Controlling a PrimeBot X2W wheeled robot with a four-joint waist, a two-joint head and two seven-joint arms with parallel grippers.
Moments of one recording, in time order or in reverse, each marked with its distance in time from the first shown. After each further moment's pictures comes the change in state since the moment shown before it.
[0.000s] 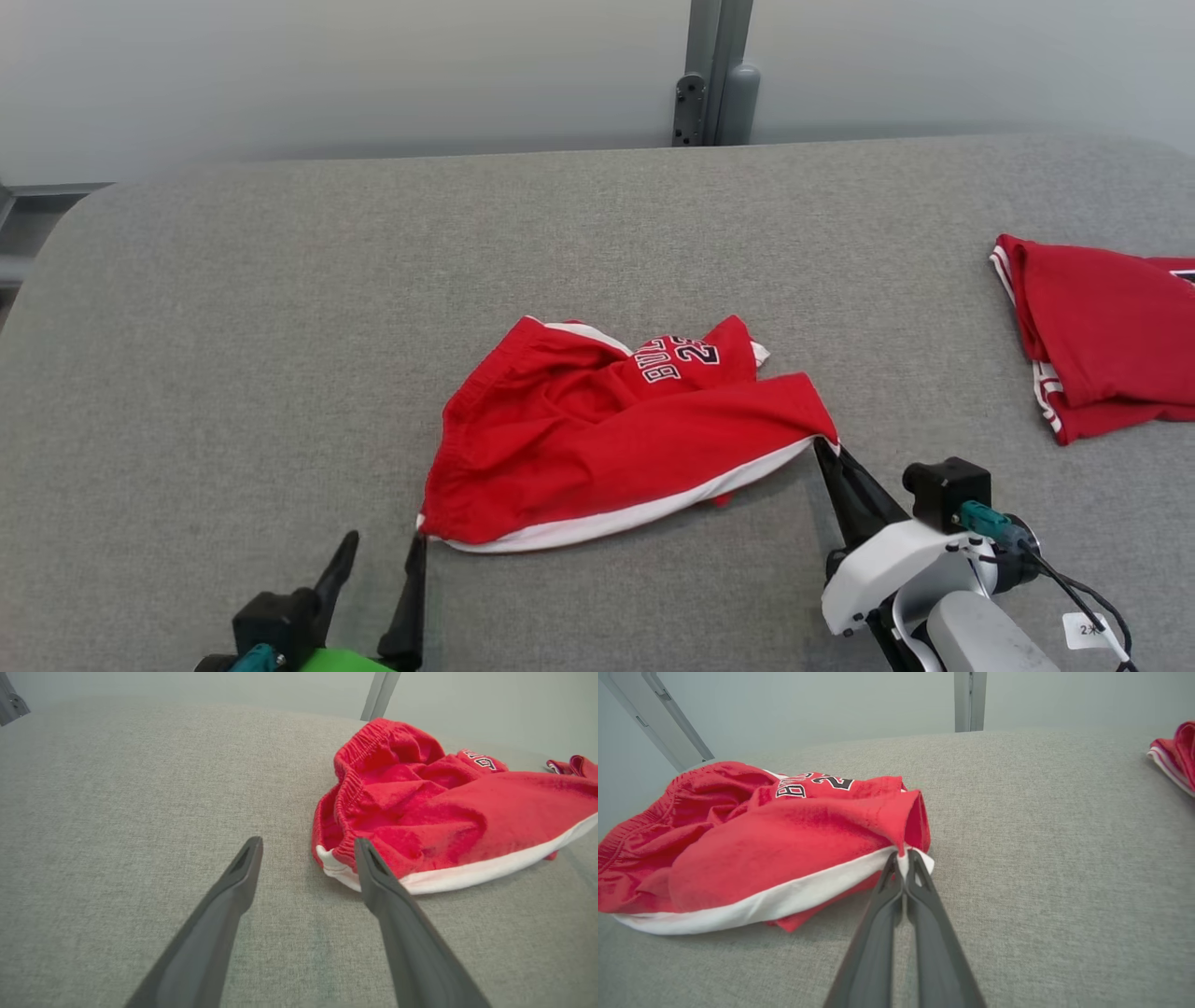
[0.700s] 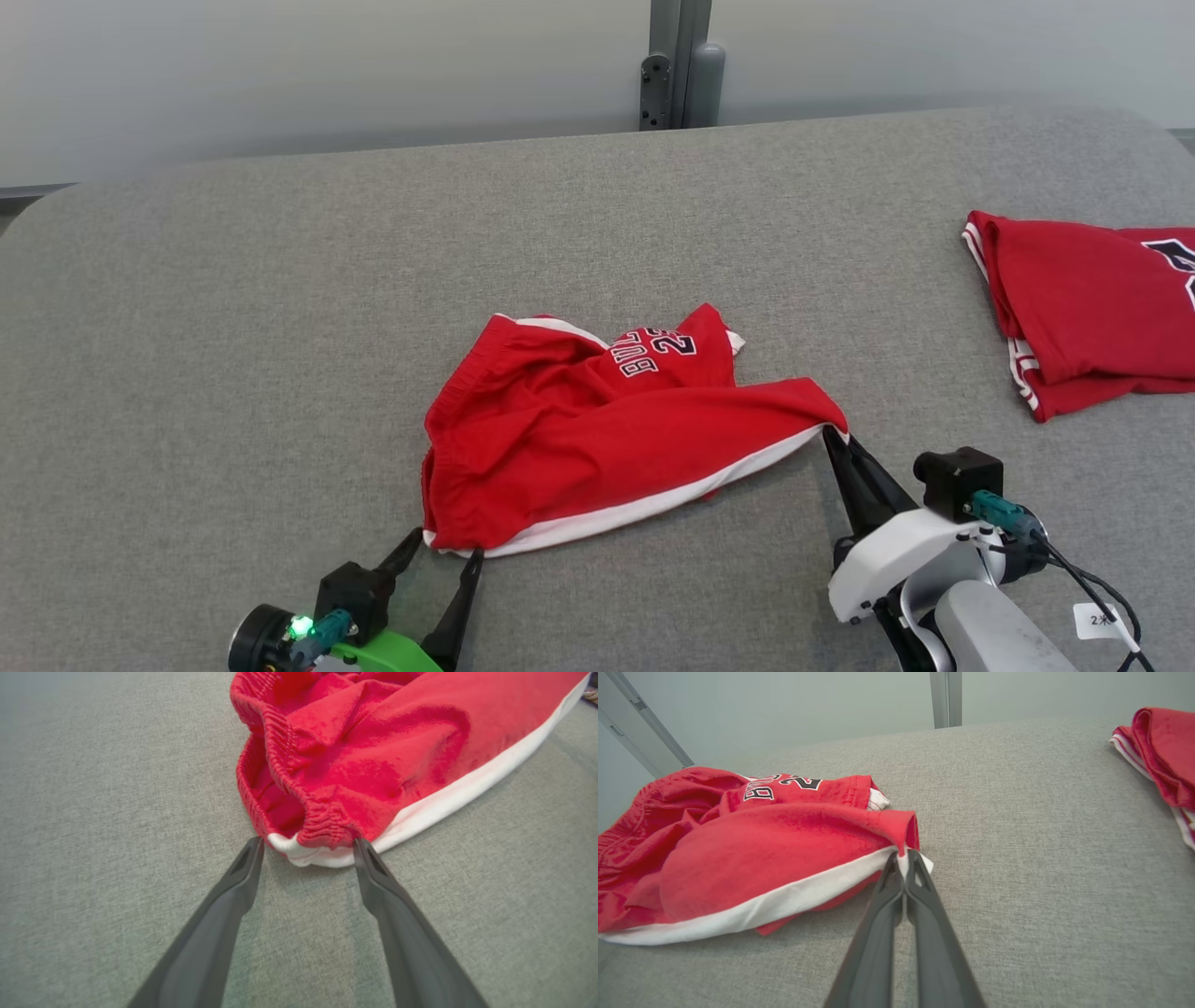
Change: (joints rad) left arm -0.172 0.110 -0.287 0.213 0.013 -0.010 -0.026; right arm -0.010 -0.016 -0.002 -0.008 0.029 0.000 0.000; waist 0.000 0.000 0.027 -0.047
